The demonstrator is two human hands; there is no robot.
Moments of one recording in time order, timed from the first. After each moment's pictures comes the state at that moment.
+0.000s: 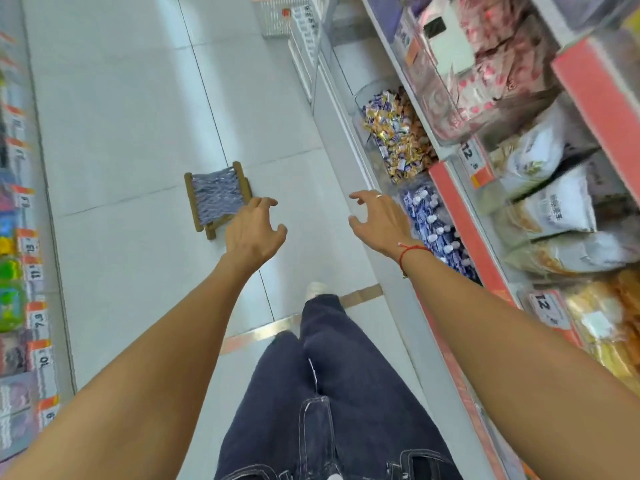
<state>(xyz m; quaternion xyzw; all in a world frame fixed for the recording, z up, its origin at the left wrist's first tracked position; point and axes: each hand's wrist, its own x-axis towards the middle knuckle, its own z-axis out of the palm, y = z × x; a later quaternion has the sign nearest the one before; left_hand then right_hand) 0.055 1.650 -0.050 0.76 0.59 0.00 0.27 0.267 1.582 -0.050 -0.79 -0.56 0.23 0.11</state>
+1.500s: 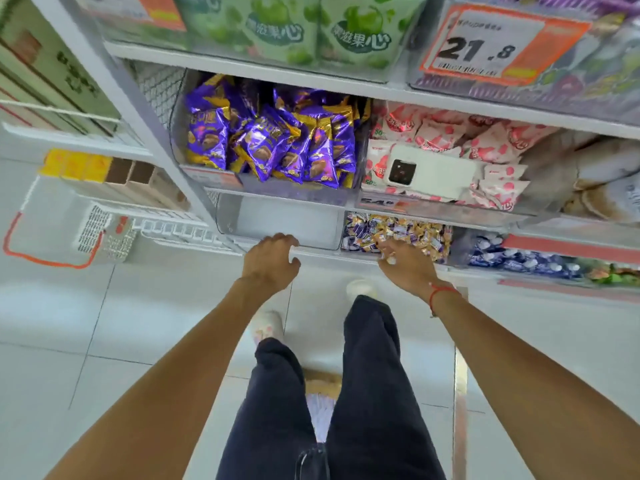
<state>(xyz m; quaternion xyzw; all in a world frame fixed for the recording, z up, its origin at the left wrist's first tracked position) 0.389 2.234 -0.071 0.95 0.05 -0.24 0.17 0.409 1.984 -0.098 -0.93 0.00 0.28 0.22</state>
